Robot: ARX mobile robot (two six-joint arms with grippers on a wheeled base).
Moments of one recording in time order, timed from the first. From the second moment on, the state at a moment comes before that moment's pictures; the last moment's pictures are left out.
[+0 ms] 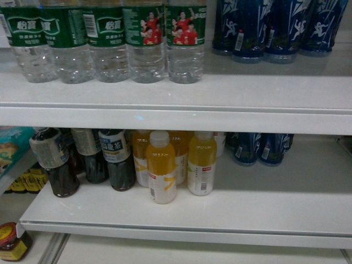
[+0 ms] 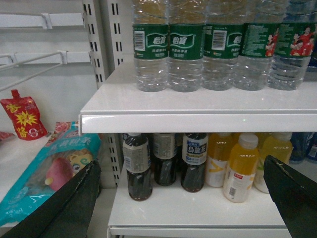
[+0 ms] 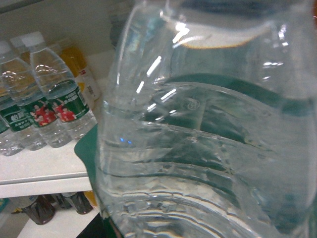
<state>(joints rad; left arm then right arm) 0.00 0.01 0.01 0.00 0.00 0.00 0.05 0.54 0.44 0.03 -0.02 0.24</state>
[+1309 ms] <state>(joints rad) 0.00 0.01 0.01 0.00 0.00 0.00 0.06 0.53 0.44 0.03 -0.03 0.24</state>
